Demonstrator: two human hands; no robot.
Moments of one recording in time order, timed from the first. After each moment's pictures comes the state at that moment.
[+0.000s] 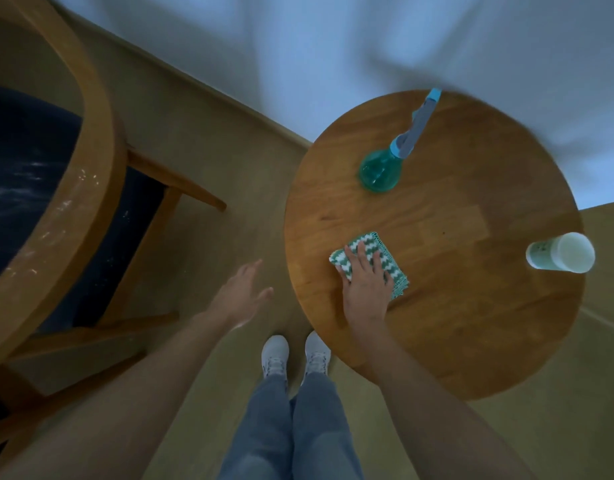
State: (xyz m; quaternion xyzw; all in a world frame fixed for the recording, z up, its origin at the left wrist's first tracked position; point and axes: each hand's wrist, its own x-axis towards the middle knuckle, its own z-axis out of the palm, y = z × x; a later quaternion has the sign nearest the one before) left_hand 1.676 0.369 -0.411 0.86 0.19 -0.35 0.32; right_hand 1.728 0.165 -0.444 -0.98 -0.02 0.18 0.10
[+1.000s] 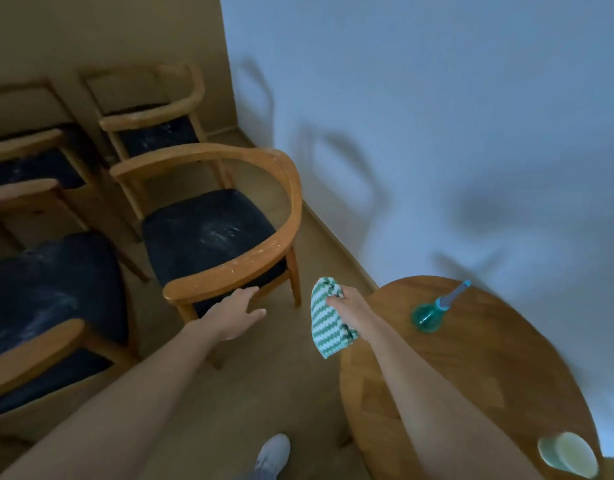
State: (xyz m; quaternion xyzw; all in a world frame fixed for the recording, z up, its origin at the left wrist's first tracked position) left_hand 1.547 0.429 -0.196 0.86 0.37 -0.17 0.32; right_hand 1.718 0.277 -0.208 -0.80 -0.21 0.44 0.36
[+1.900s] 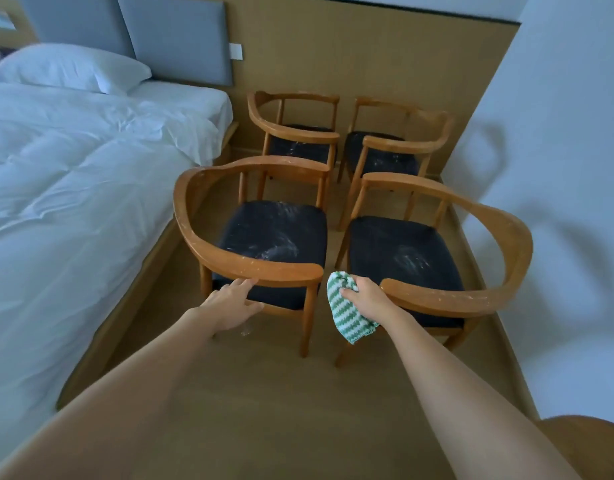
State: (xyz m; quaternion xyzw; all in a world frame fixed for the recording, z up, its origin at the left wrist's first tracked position) left_hand 1.129 0.484 -0.177 0.73 0.61 -0.04 0.31; right_hand 1.397 0.470 -0.174 -0.70 -0.56 0.41 0.15
